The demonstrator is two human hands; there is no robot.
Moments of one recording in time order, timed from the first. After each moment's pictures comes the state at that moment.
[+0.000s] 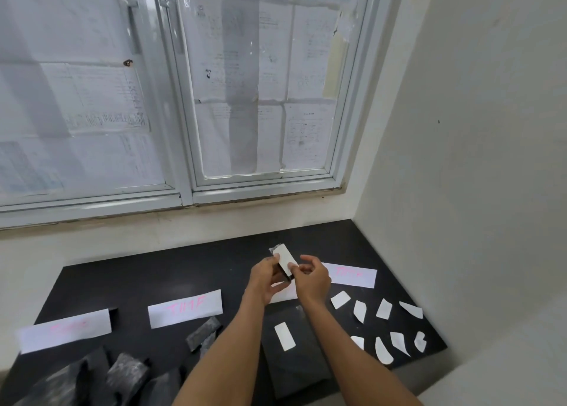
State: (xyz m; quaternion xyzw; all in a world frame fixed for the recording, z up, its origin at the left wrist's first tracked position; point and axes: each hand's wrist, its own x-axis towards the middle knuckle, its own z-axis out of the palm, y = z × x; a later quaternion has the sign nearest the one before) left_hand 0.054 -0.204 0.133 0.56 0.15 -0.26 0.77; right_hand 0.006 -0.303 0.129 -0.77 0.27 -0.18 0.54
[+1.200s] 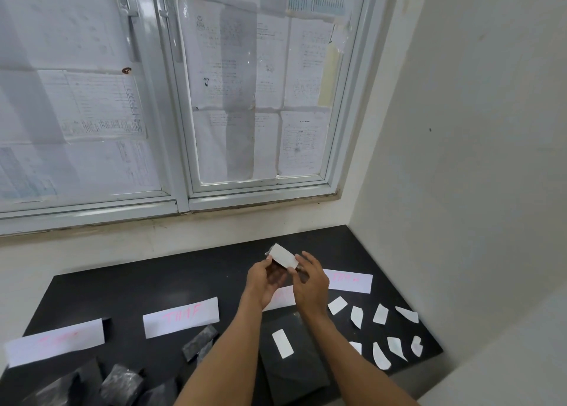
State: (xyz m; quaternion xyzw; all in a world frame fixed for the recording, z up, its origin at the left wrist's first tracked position) left_hand 0.054 -0.202 0.144 0.43 0.16 -0.25 0.85; right_hand 0.009 -0.311 0.105 -0.84 0.13 -0.29 0.45
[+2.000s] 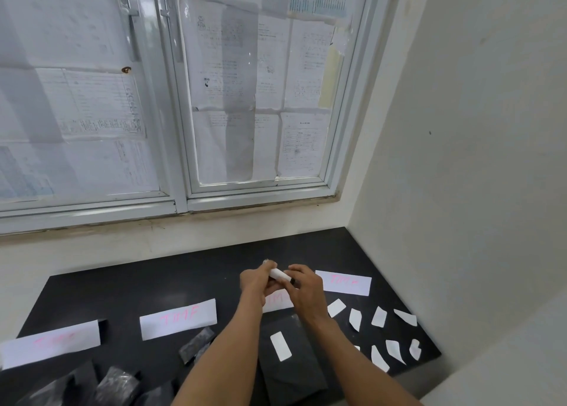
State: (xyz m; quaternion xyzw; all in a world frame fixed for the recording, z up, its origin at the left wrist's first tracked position) left_hand 0.060 -0.202 0.139 0.58 0.24 -0.19 0.75; right_hand 0.013 -0.321 0.098 -0.90 0.03 -0.23 0.38
